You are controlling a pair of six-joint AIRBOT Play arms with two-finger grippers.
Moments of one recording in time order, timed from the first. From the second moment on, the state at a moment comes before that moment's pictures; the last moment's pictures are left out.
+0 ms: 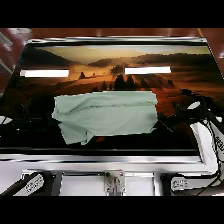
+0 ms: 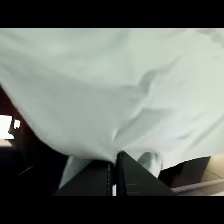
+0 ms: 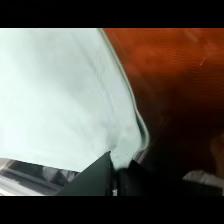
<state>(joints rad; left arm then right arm) 0.37 -1.09 0.61 0.69 -1.05 -1.17 -0.26 -1.58 0.91 -0.95 1.20 1.35</state>
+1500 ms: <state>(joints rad) 0.38 -0.58 1.82 1.07 -1.35 -1.43 -0.19 -0.66 1.71 -1.32 1.38 1.39</state>
